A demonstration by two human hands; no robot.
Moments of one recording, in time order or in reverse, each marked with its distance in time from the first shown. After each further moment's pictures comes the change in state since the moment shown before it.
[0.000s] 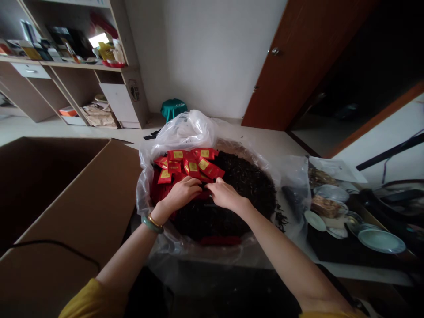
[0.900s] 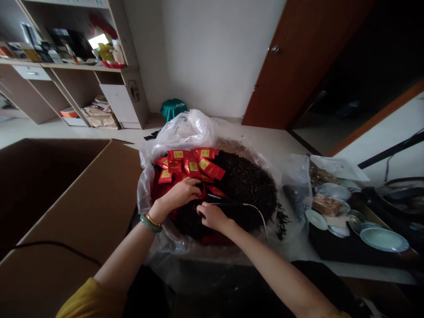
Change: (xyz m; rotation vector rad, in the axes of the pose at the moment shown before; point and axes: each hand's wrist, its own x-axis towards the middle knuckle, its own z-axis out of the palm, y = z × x) left_hand 0.001 -0.003 -0.012 -0.071 -0.173 -0.019; right_hand -0.006 -0.015 0.093 0.151 -0.073 -0.049
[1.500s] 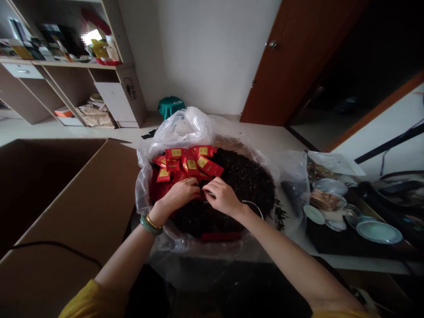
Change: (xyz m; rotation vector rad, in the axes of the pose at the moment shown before) left_hand 0.003 0.011 0.003 0.023 -0.014 -0.051; right_hand -0.012 0.006 -0.063 0.018 0.550 -0.205
